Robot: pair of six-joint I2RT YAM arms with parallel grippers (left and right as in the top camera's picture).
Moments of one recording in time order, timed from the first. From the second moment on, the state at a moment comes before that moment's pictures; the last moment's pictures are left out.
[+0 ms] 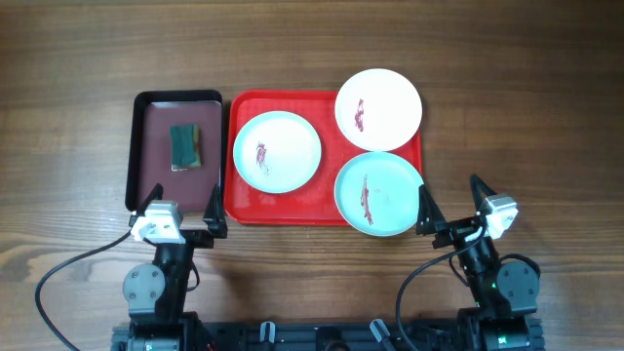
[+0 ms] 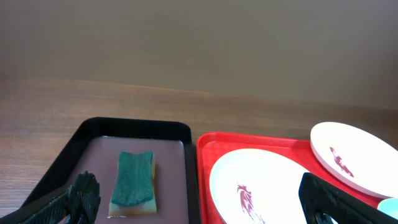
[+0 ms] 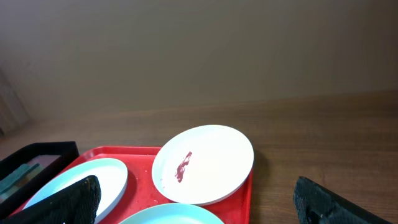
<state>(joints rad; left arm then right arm) 0.02 0.01 0.01 -0.06 0.10 -0.14 0.08 0.01 0.01 0.01 -0.18 0.20</state>
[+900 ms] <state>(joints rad) 0.02 0.87 0.99 -0.90 0.18 -0.15 0.15 0.99 0.95 -0.62 -0.42 0.07</state>
